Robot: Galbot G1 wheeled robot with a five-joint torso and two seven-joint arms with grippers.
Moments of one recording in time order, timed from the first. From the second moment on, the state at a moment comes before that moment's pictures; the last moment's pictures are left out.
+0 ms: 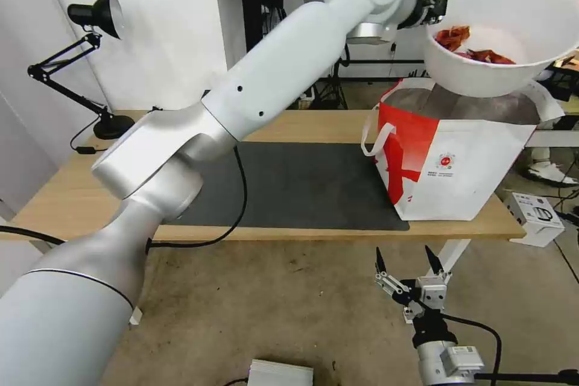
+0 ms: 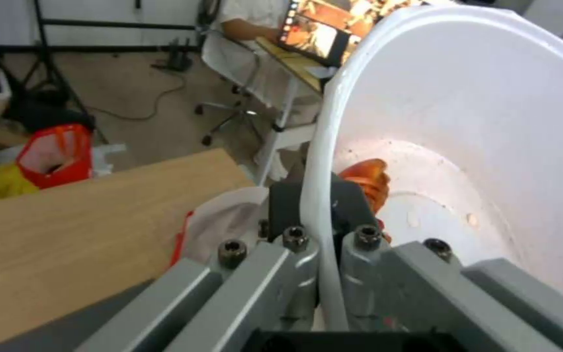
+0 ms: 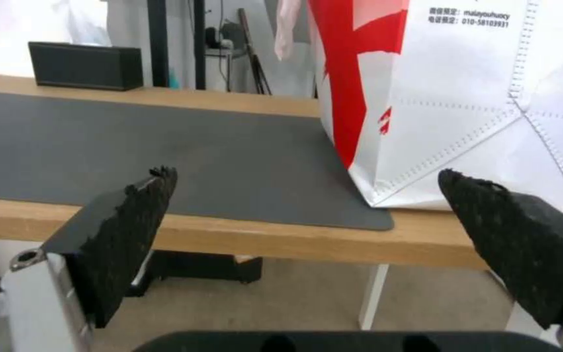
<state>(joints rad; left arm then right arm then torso) -0.42 -1.60 0.44 -1.13 -1.64 0.61 -0.56 -1.79 1.32 0.46 2.18 0.06 0.17 0.20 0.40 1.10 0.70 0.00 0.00</state>
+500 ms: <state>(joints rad) -0.45 -1.60 0.55 -1.14 -1.69 0.50 -0.70 -1.79 1.32 0.46 2.18 0.06 0.17 0.20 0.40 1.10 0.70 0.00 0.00</state>
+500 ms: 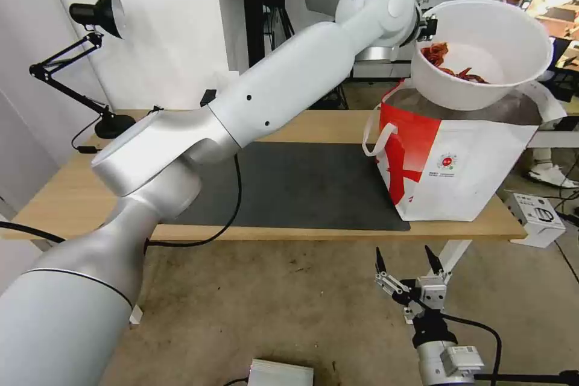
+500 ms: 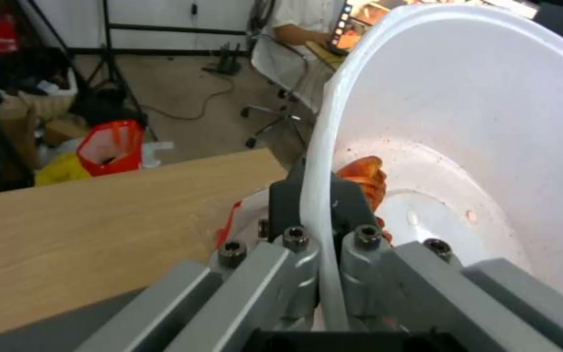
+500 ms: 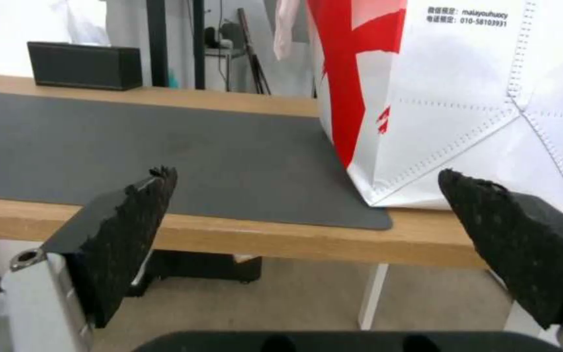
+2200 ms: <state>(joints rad) -0.39 -1.60 0.68 -1.22 -1.64 0.45 -0.70 -1.79 1.32 0.46 2.18 0.06 0.17 0.20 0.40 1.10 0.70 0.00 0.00</state>
